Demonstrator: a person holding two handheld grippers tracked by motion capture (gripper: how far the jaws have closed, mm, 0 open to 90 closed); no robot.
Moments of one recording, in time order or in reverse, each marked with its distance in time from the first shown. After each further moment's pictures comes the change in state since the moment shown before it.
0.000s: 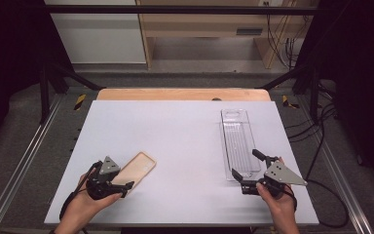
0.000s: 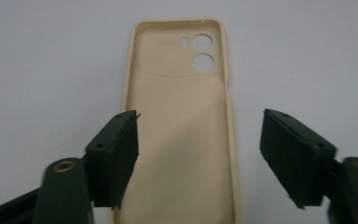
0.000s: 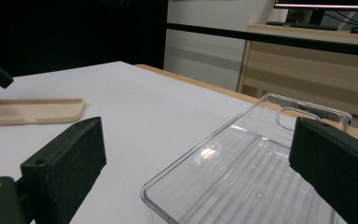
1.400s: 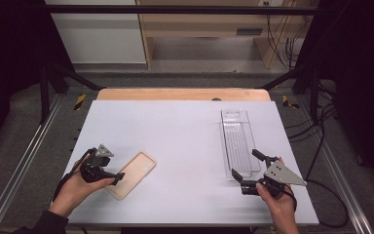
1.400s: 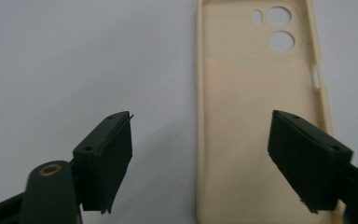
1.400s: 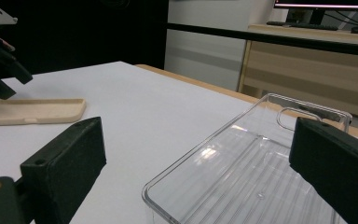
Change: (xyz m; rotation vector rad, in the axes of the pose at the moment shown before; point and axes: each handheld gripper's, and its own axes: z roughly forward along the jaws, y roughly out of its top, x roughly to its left) left arm 0.051 0.007 0.015 0.123 -0.002 -0.006; right arm 0.001 0.000 0.000 -0.001 0.002 0.002
